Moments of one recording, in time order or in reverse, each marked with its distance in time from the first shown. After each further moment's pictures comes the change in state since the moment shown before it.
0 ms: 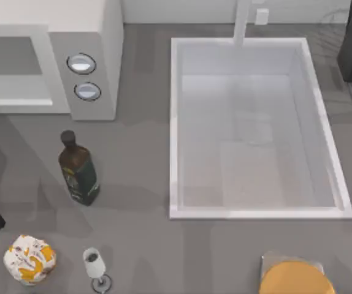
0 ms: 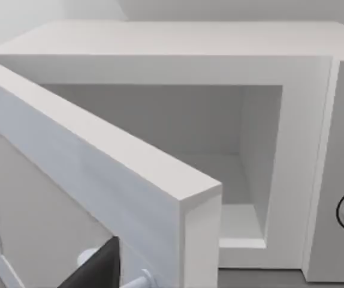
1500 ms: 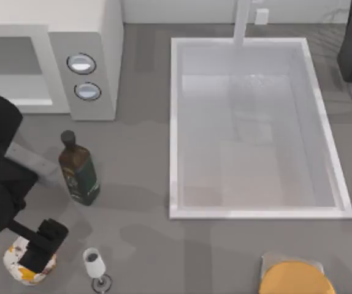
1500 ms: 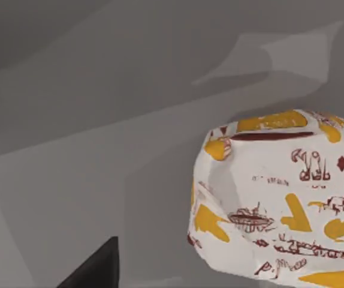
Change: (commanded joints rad) left arm -0.275 1.329 0.764 -0.895 0.002 0.250; right arm 0.000 0.000 0.000 0.000 0.000 0.000
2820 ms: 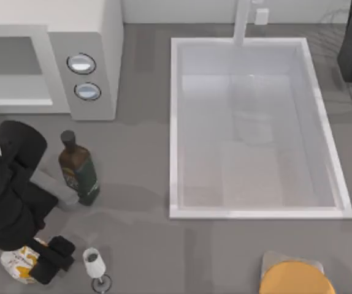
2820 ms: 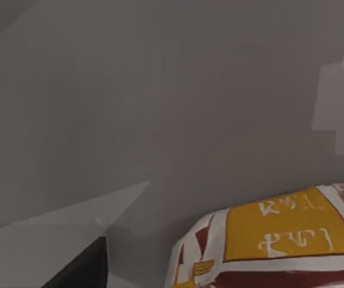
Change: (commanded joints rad) left arm -0.019 0.301 -0.128 0.313 0.000 0.026; right arm 0.000 0.000 0.000 0.000 0.000 0.000
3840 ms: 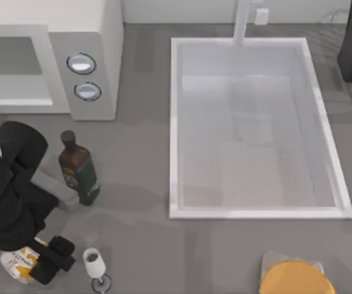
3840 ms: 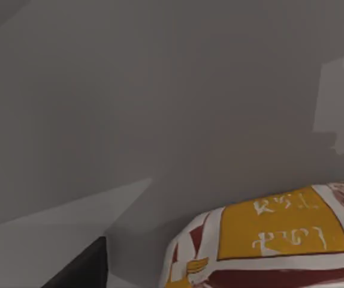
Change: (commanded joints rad) left arm 0.000 0.000 0.000 0.000 0.000 0.000; right arm 0.000 0.000 0.000 0.000 0.000 0.000
